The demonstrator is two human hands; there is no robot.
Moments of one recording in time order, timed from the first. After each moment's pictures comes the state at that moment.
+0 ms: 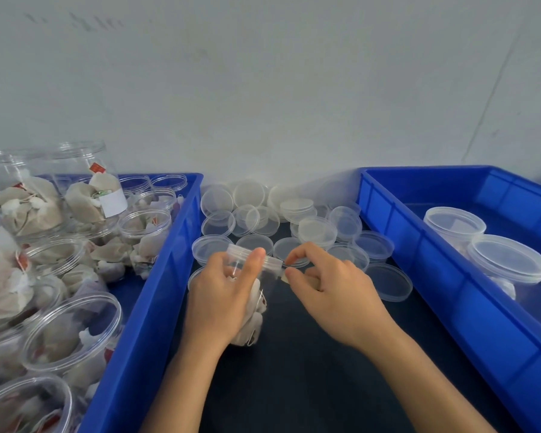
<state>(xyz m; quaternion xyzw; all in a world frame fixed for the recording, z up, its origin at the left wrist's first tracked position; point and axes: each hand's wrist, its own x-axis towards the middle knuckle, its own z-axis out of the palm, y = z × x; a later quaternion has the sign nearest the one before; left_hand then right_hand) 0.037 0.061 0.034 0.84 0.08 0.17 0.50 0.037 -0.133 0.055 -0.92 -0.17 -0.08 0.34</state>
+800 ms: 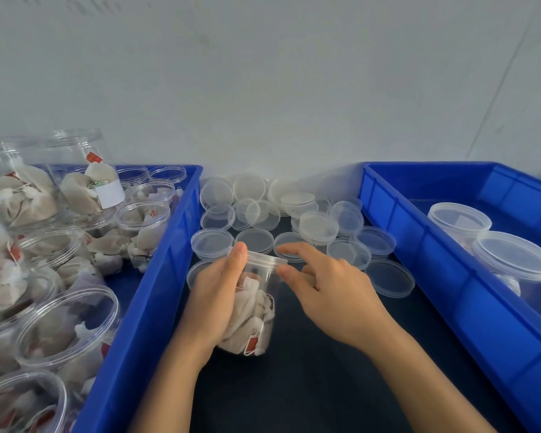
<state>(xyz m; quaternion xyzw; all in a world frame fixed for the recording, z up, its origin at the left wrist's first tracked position) 0.037 0.076 0.019 0.75 0.00 0.08 0.65 0.042 -0.126 0.048 -0.94 -0.18 -0.11 0.28</state>
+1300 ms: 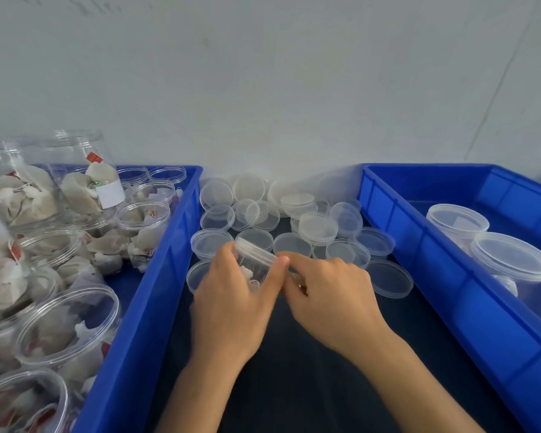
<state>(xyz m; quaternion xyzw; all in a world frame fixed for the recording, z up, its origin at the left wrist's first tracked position) 0.021 0.045 0.027 0.89 0.03 0.24 0.40 0.026 -0.111 0.059 -0.96 -0.16 -0.19 0.14</state>
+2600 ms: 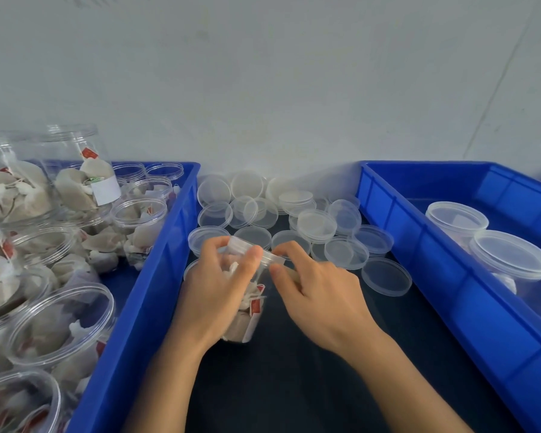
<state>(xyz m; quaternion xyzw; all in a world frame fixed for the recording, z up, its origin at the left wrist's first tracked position) 0.041 0.078 0.023 0.82 0.00 0.11 0.56 0.036 -0.109 0.044 -0.94 -0.17 -0.14 0.25</state>
